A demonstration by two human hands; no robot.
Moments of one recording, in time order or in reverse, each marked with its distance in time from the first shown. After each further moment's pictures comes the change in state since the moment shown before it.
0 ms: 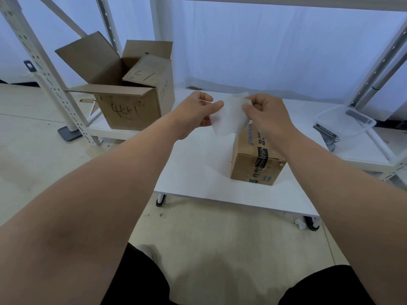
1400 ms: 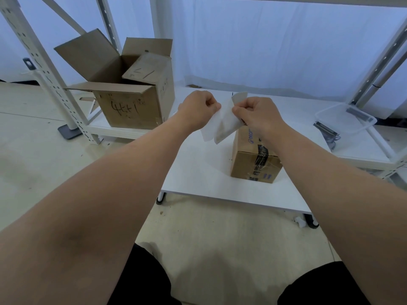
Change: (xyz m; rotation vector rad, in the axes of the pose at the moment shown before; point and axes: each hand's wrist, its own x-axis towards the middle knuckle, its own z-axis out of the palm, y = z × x) left_hand 0.006 -0.003 0.010 0.639 0.206 0.148; right_hand 0.003 0.000 0.011 -0.117 -0.052 0.058
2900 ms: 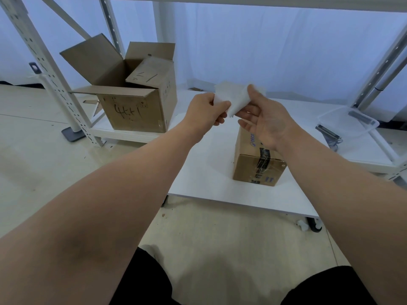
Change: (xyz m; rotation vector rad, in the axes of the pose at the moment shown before) left_hand -0.015 0.016 0.004 -0.471 0.025 -0.029; right_hand 0.001 -0.003 -0.011 0.684 -0.128 0.241
